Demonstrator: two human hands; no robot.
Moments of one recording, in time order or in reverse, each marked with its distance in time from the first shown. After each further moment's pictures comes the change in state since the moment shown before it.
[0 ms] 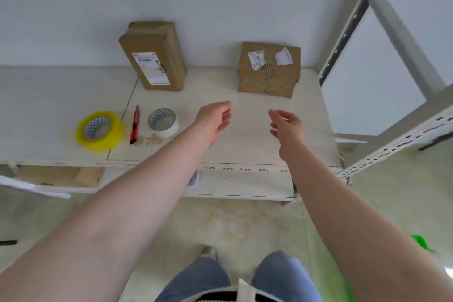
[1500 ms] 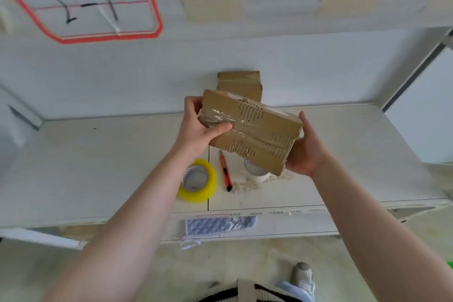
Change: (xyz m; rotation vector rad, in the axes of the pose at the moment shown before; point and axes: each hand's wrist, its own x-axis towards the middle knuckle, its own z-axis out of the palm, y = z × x) left_hand 0.033 0.150 -0.315 0.359 -0.159 0.749; right_hand -0.080 -0.024 0.257 0.460 -0.485 0.448
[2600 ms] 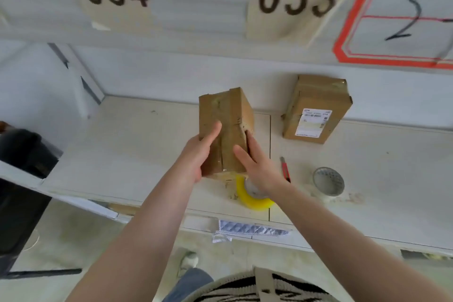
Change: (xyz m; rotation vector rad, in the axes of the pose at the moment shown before) left_hand -0.012 -0.063 -0.168 -0.254 0.153 -0.784; right_hand 0.085 0.167 0.192 -1.119 -0.138 -0.428
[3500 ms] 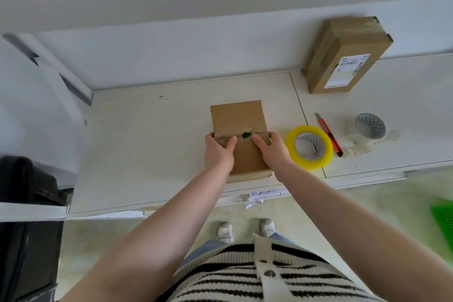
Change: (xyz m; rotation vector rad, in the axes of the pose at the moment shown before) left_hand 0.061 -0.056 -0.102 0.415 0.114 0.019; right_hand 0.062 0.042 0.135 -0.014 0.536 0.517
